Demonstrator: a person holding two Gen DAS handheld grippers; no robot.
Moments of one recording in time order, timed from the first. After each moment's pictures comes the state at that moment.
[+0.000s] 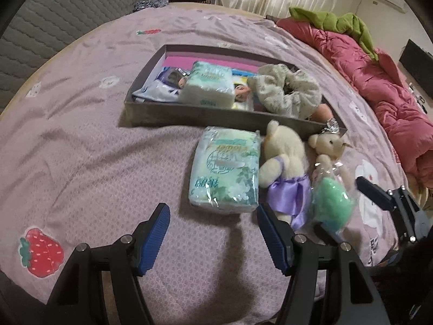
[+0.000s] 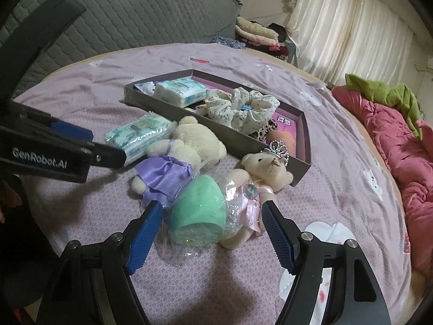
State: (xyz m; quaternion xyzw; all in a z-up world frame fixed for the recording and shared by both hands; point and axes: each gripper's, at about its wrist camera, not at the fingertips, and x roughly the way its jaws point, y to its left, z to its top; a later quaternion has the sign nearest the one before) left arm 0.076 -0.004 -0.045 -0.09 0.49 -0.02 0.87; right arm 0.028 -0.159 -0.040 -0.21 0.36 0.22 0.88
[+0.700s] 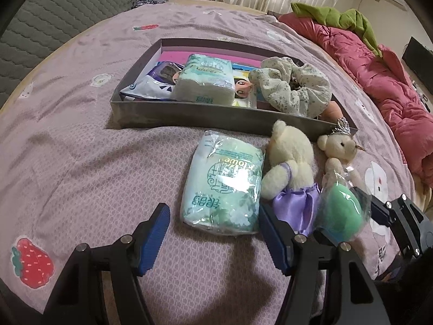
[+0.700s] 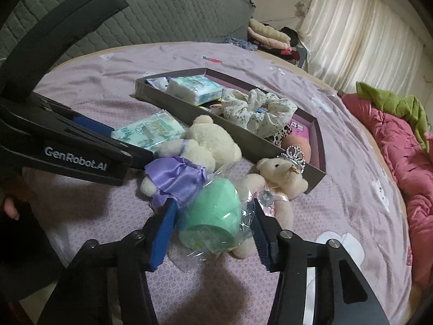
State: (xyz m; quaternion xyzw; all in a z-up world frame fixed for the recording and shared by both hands) left arm 0.096 -0.008 -0.061 -0.08 0.50 -0.01 0.86; right arm 0.032 -0.149 -0.049 -0.21 0.36 0.25 0.87
